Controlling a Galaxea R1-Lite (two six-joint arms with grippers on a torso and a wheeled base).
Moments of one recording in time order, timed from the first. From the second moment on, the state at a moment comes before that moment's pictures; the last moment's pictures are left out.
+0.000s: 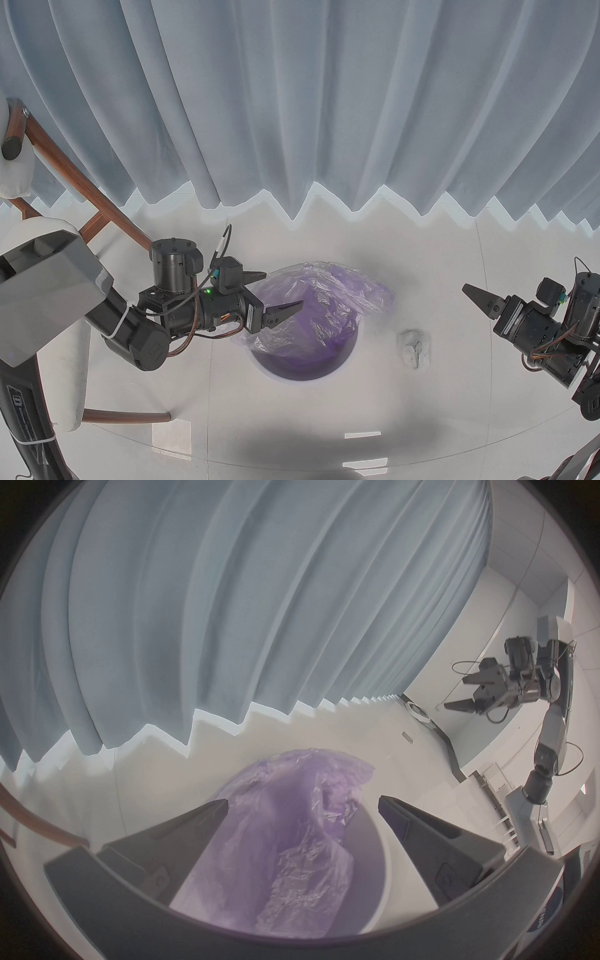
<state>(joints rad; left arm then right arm) -0.39 2.13 -0.89 -0.98 -0.49 0.12 0.36 1.50 -0.24 -1.03 -0.04 0.58</state>
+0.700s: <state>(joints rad) -0.46 2.16 -0.80 -0.99 -0.48 0.15 0.40 1.52 -0.30 -1.01 -0.04 0.58</state>
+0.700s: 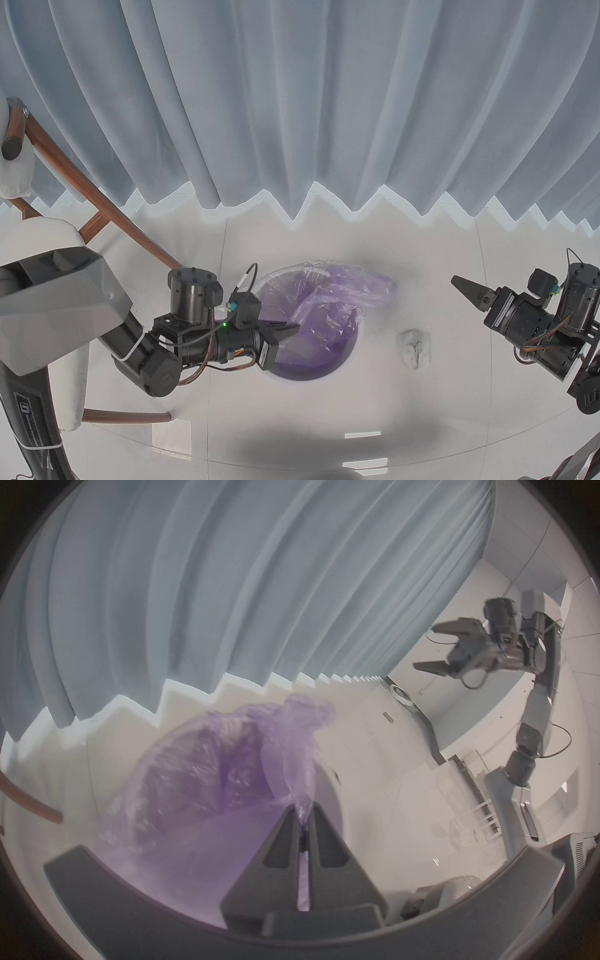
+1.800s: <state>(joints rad) -0.59 2.17 -0.45 -1.09 -0.47 0.14 0.62 2.05 -0.59 -0.97 -0.01 0.64</state>
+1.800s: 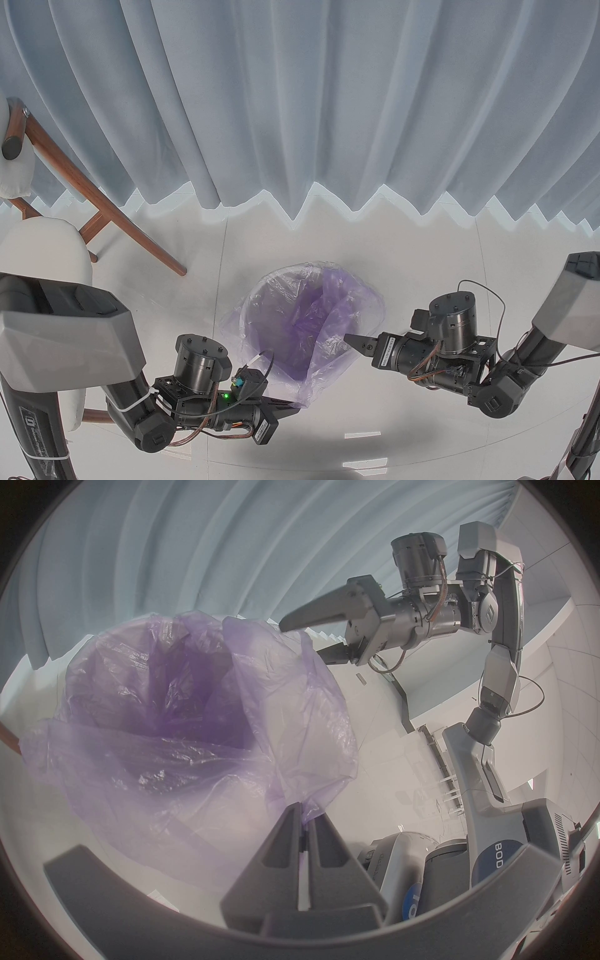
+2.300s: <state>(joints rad) -0.59 2.17 -0.45 -1.12 -0.48 0.15 0.62 2.17 -0.67 -1.01 -0.01 0.64</state>
